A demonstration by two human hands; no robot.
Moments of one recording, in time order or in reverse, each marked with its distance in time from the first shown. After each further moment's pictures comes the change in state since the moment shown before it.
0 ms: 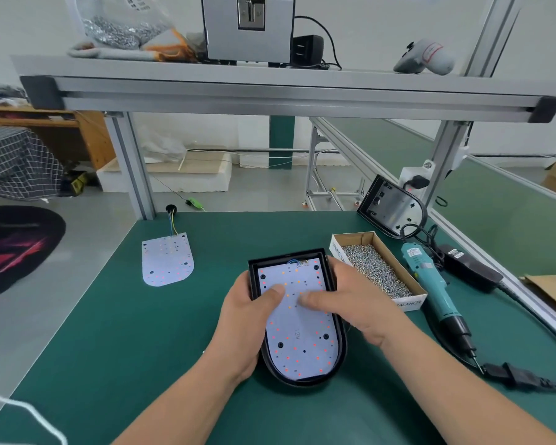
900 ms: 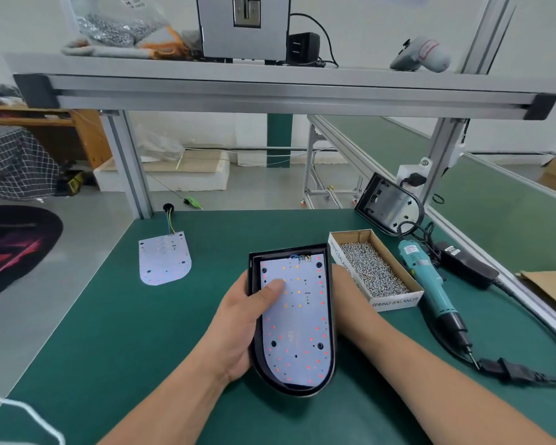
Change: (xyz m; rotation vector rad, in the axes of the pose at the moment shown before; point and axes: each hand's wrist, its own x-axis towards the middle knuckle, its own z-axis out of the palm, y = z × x) left_hand -0.006 0.010 -0.006 -0.226 -0.224 -0.060; right_hand 0.005 -0.004 0.021 -0.072 0.107 0.008
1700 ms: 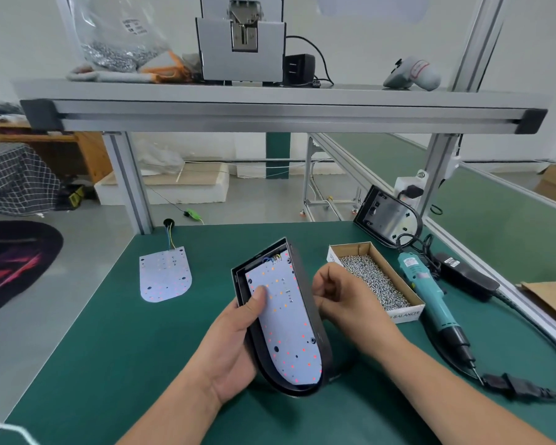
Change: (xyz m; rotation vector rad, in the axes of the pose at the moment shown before) left_hand 0.001 0.005 -0.005 -0.180 -0.018 -0.121; right_hand 0.003 0.024 -0.024 -0.091 0.039 -0.180
